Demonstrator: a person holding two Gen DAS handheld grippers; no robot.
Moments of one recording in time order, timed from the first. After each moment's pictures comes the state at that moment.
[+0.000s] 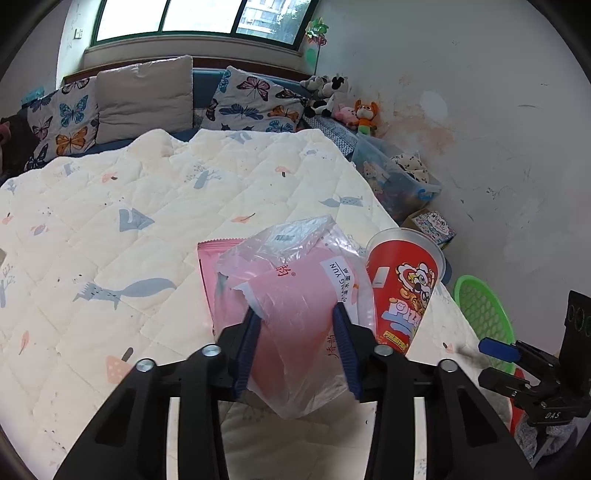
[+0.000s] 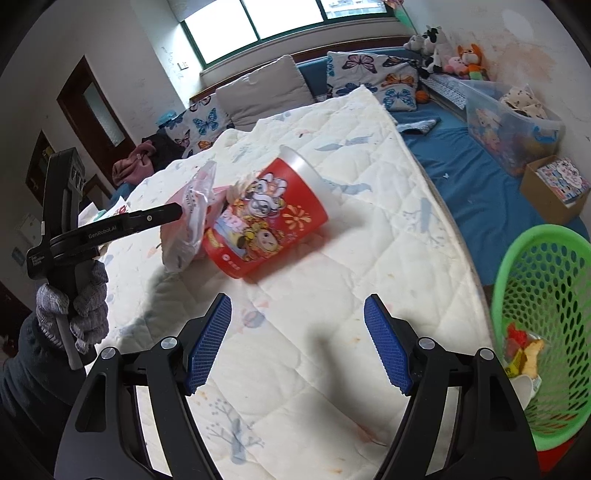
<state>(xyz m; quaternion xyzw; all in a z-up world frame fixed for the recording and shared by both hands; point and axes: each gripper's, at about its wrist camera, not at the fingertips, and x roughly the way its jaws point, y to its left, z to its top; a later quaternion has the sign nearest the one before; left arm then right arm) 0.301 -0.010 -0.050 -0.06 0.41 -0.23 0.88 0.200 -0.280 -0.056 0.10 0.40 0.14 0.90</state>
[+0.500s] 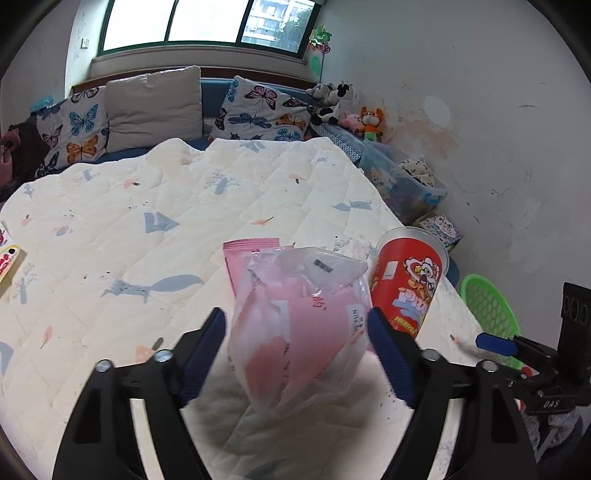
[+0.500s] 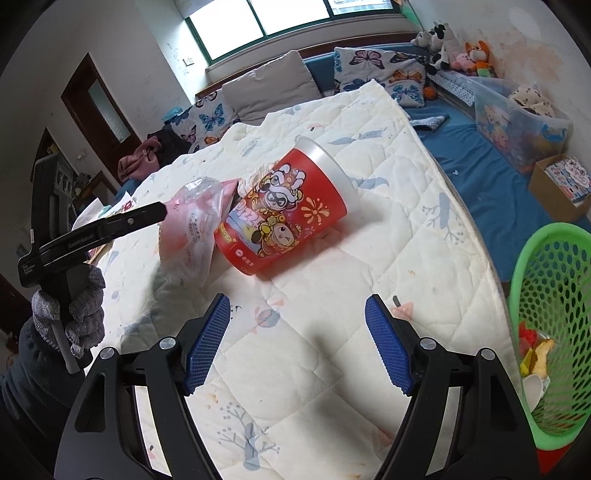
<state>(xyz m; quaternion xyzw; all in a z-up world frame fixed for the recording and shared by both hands) 0.284 0.009 -0.045 -0.05 0.39 -0.21 0.89 0.204 -0.268 -0.062 0.11 0.41 0.15 0.89</state>
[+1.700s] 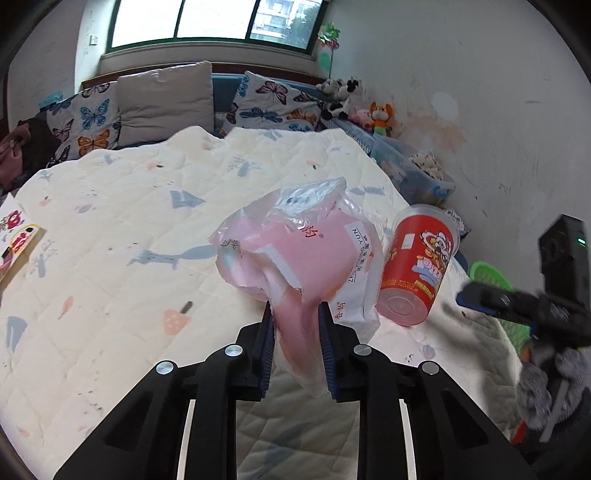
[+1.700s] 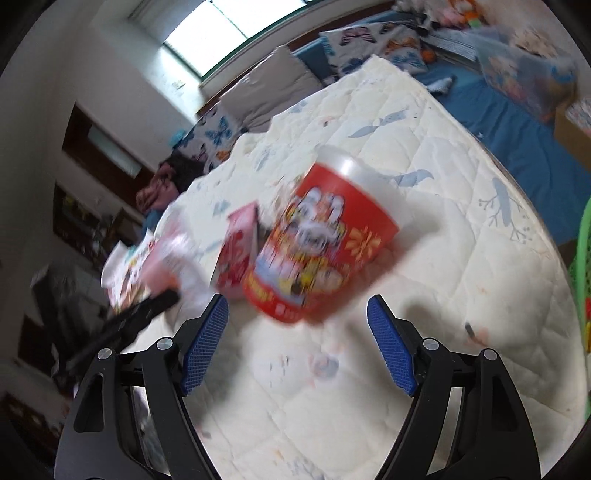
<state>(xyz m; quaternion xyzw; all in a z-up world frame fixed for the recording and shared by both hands) 0.259 0.035 -0.053 -0.05 0.40 -0.19 0.89 0.256 -0.257 -0.066 0.24 0.42 0.17 0.86</state>
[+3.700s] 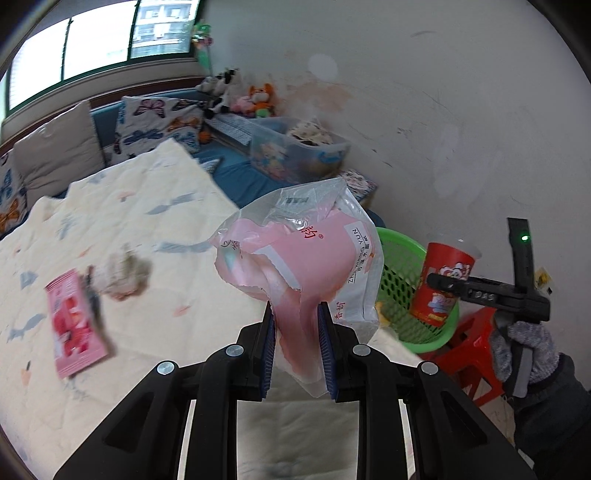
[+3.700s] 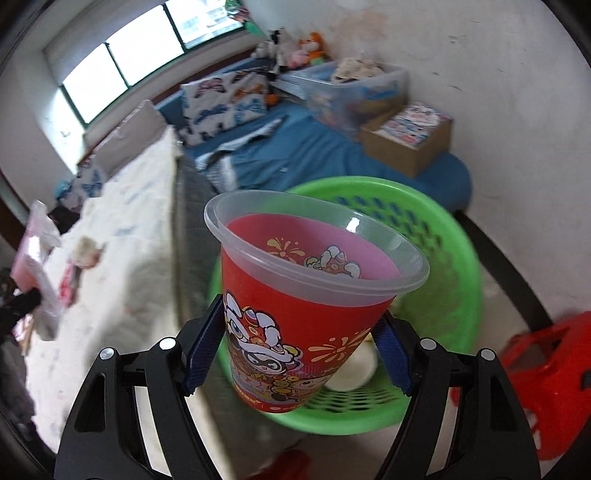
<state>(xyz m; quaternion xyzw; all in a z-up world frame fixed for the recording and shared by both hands) 0.204 -0.188 -0.013 0.05 0.38 -0.36 0.85 0.117 -0.504 -0.079 0.18 0.40 -0.09 0.89</state>
